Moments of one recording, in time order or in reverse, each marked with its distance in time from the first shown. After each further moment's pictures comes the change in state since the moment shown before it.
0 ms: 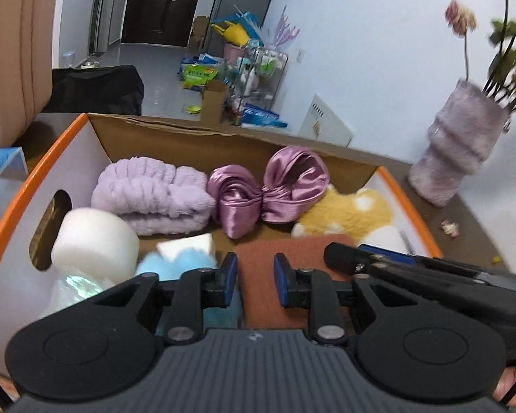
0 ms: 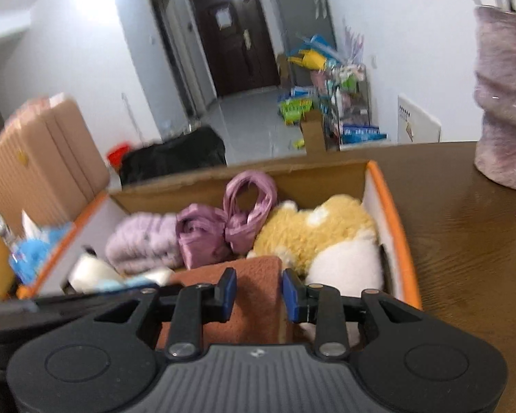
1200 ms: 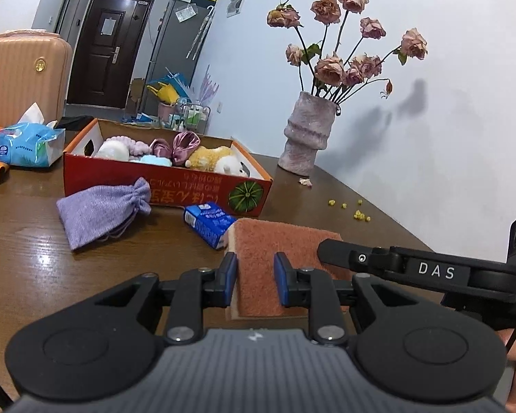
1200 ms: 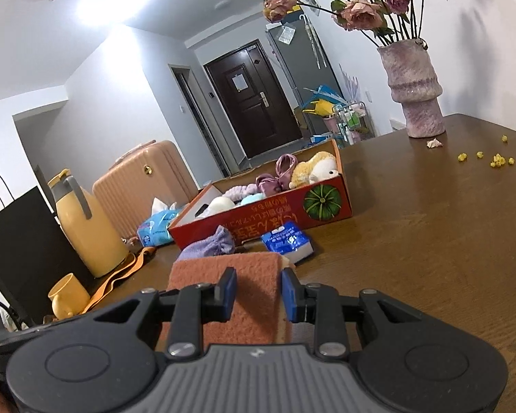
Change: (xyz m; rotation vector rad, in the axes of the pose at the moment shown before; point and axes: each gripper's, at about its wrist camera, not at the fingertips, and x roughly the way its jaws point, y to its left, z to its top) left arm -0.270 -0.051 -0.224 0.094 -0.242 -0.240; right arm -0.285 0.002 -0.225 0.146 -0.257 0.171
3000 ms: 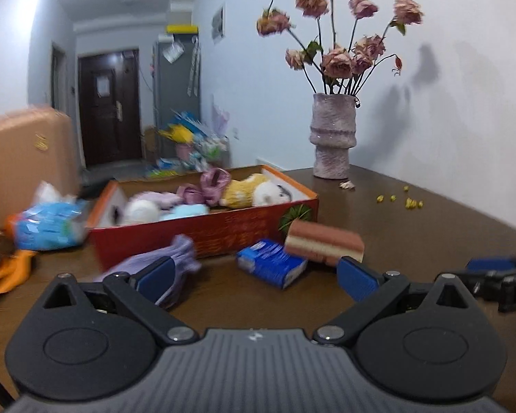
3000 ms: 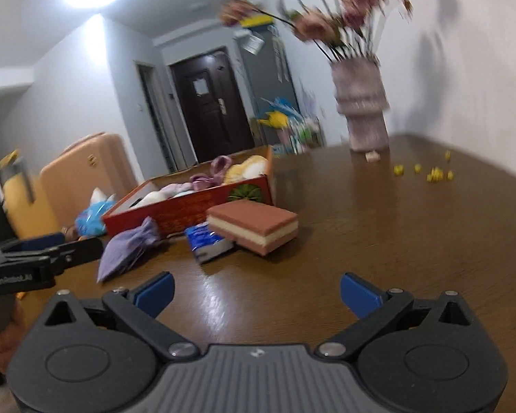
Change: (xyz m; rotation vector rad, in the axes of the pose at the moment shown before) left arm 0.053 0.011 0.025 0.238 -0.050 0.125; right arm -0.006 -0.041 -0.009 -0.046 -0.029 -0.198
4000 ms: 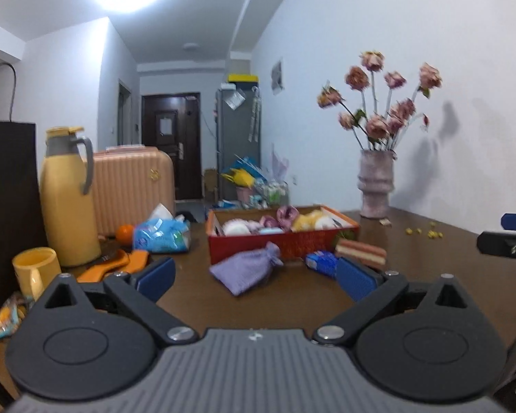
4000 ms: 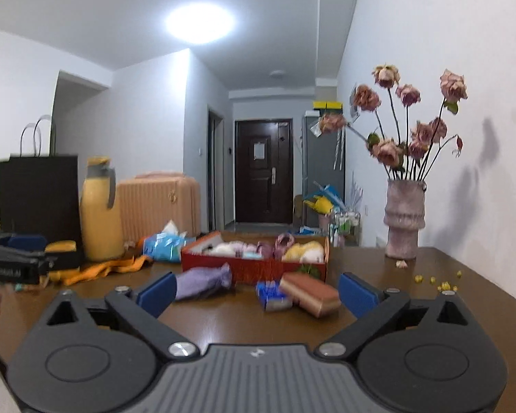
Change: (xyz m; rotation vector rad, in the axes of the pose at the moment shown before) left arm -0.217 0.011 -0.057 -0.018 -0.188 0.211; right arm -0.148 0.084 -0.034 -0.348 -0.266 0.086
